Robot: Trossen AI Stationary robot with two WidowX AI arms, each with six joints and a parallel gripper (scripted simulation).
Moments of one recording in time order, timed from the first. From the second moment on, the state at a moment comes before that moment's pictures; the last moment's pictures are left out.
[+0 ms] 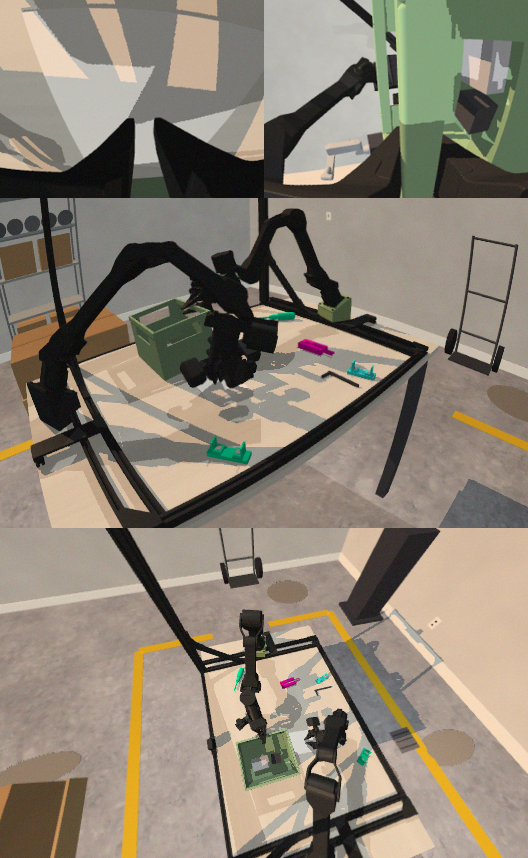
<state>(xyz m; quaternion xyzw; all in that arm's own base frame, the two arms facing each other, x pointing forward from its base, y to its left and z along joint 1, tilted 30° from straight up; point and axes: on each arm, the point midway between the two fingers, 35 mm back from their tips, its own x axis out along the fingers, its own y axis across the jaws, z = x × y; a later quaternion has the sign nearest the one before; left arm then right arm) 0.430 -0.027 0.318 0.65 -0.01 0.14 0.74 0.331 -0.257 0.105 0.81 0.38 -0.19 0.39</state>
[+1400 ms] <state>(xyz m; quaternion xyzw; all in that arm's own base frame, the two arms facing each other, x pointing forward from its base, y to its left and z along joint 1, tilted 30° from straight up) 0.429 -0.027 0.318 0.65 -0.01 0.15 0.74 0.336 -0.239 0.110 0.81 0.38 -0.19 0.39</state>
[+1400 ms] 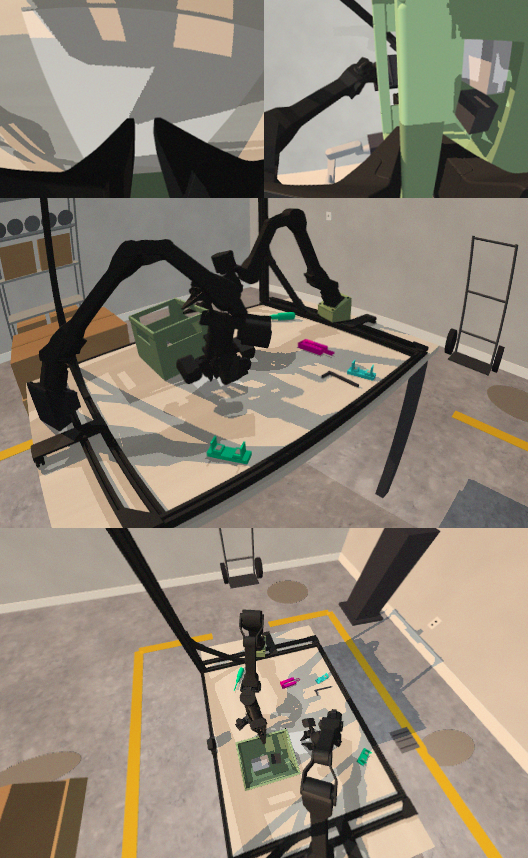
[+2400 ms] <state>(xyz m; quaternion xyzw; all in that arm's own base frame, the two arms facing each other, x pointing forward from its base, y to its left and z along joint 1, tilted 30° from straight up) 0.429 -0.027 0.318 0.65 -0.01 0.15 0.74 0.340 -0.225 0.113 0.81 0.38 -0.19 0.39</state>
